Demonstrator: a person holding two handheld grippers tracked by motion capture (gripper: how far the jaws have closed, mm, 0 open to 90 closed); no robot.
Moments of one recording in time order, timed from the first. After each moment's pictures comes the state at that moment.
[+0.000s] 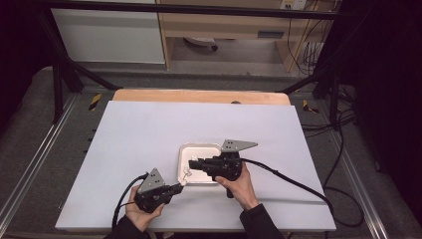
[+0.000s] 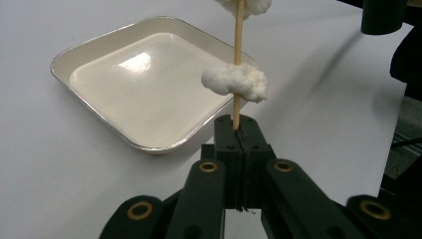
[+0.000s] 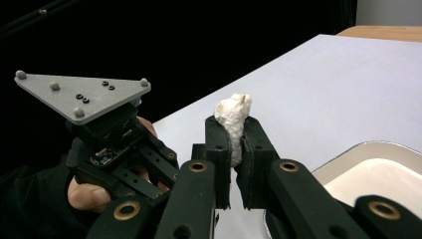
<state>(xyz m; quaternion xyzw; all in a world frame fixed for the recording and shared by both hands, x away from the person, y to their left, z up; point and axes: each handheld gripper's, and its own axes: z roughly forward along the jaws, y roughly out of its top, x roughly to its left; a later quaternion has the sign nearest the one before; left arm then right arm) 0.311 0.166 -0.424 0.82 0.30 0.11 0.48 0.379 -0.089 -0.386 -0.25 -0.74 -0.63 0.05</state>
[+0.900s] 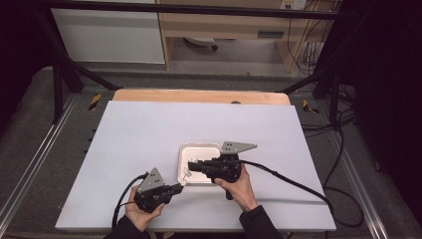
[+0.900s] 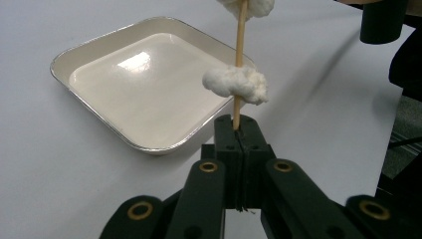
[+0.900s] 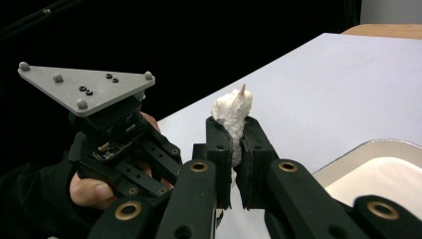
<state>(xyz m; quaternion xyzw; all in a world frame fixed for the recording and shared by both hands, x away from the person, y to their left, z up) 0.311 0.167 -0.423 0.82 0.30 0.11 0.48 0.376 -0.087 -0.389 -0.25 -0.74 -0.63 0.05</state>
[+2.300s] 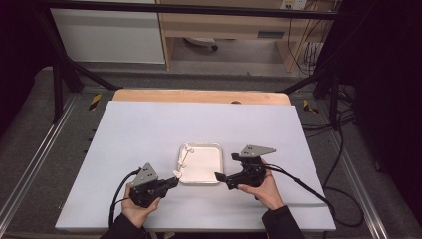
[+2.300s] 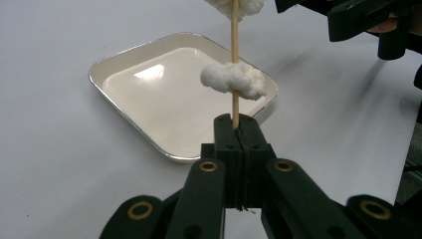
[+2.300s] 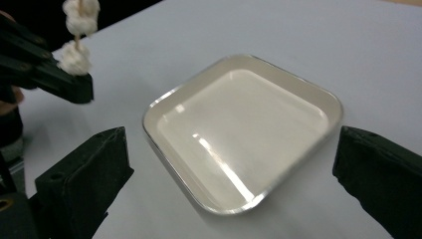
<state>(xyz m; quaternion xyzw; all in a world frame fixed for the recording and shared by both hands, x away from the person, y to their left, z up) 0.320 0.179 -0.417 0.79 0.34 0.12 0.49 0.378 -0.154 -0.410 -0.33 -0.80 -0.50 -0.08</state>
